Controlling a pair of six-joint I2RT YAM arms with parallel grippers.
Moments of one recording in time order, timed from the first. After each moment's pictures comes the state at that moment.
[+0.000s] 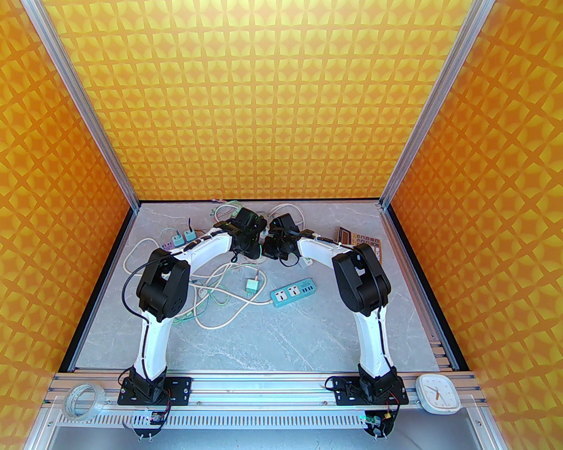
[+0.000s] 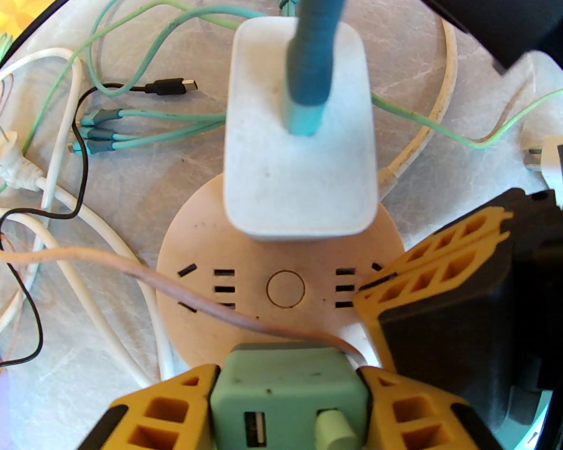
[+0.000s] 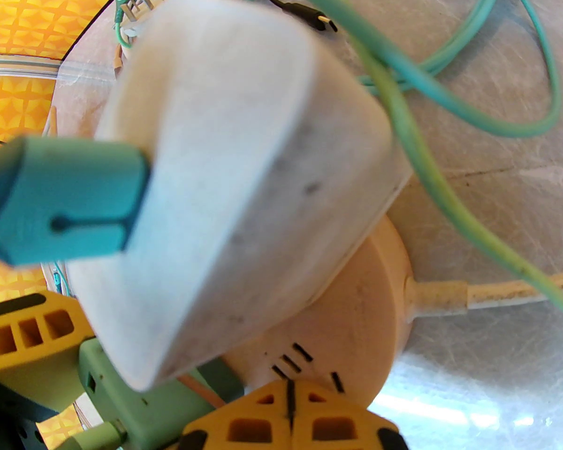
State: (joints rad) left arm -0.55 2.13 1.71 -0.63 0.01 0.05; right arm 0.47 2.16 1.53 -0.35 -0.34 0.61
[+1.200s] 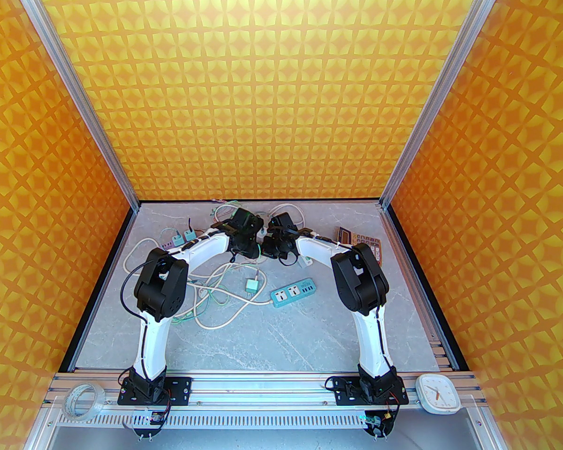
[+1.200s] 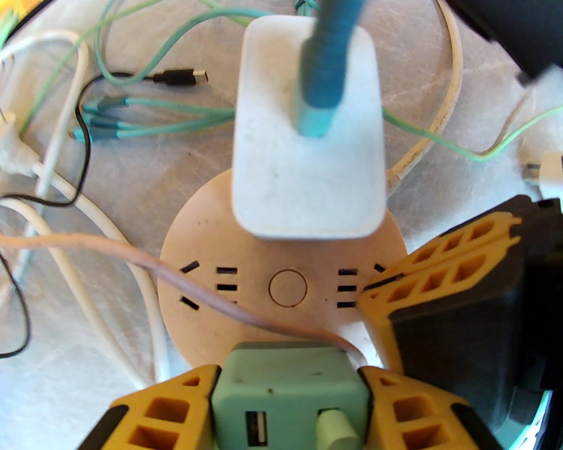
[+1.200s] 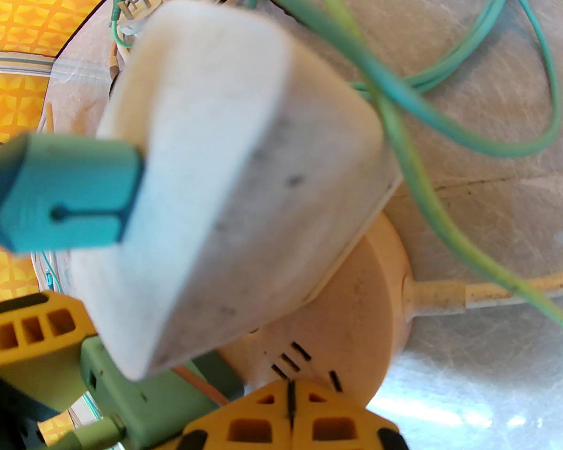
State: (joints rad) left arm -0.48 2.11 1.65 -0.56 0.15 -0.04; right arm 0.48 2.17 1.57 -0.38 -0.32 0.60
